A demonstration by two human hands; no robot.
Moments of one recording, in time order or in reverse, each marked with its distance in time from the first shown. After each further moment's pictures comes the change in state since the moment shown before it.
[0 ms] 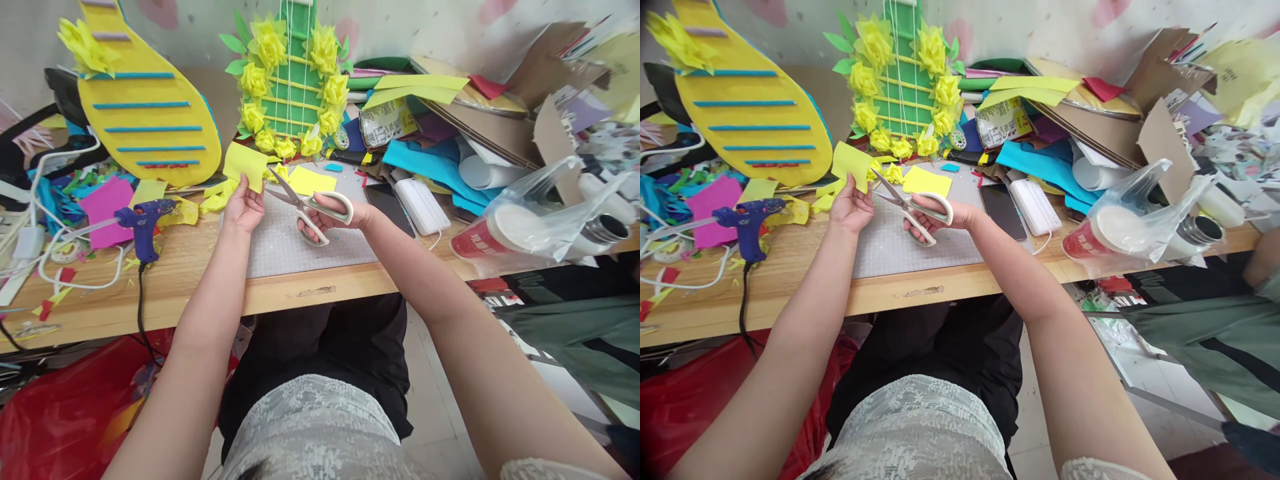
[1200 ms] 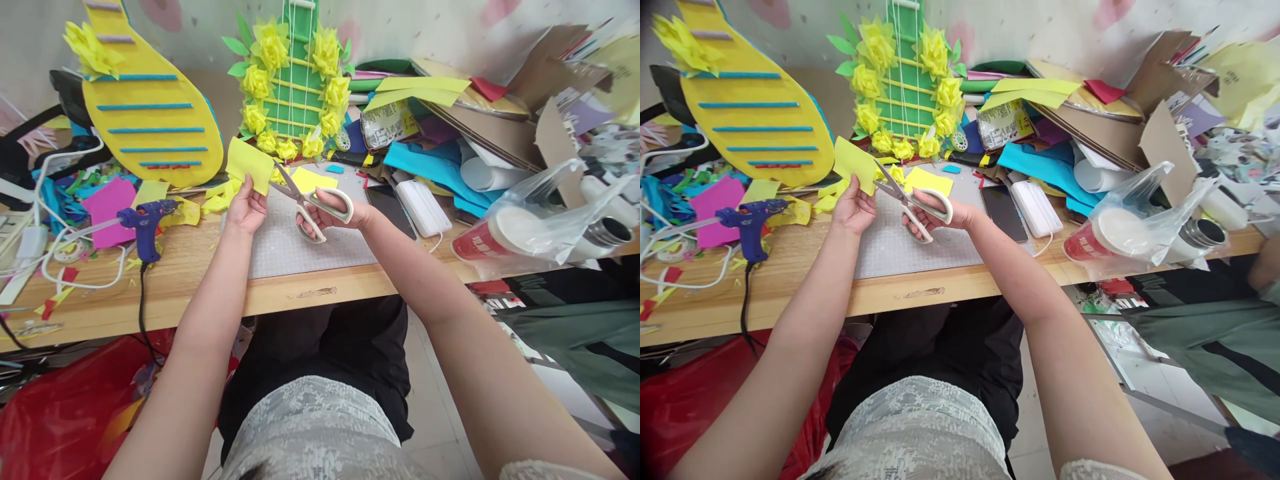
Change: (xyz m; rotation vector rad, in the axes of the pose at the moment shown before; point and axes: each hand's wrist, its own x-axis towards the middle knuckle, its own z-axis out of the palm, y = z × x) left_hand 0.000 -0.002 0.000 0.055 -0.026 0.008; right_hand 0.004 0.000 0.001 0.058 0.062 -0.056
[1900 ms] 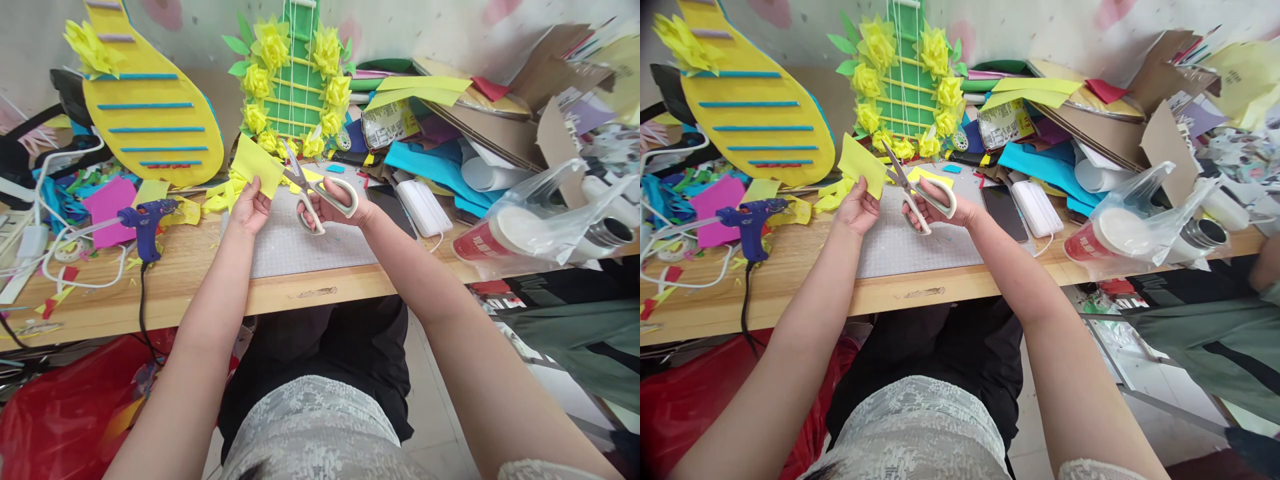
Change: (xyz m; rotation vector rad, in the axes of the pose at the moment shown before) left_hand -0.004 -0.007 0.000 0.042 -0.086 0.006; right_hand 0.000 -0.007 0.001 0.029 0.076 -0.074
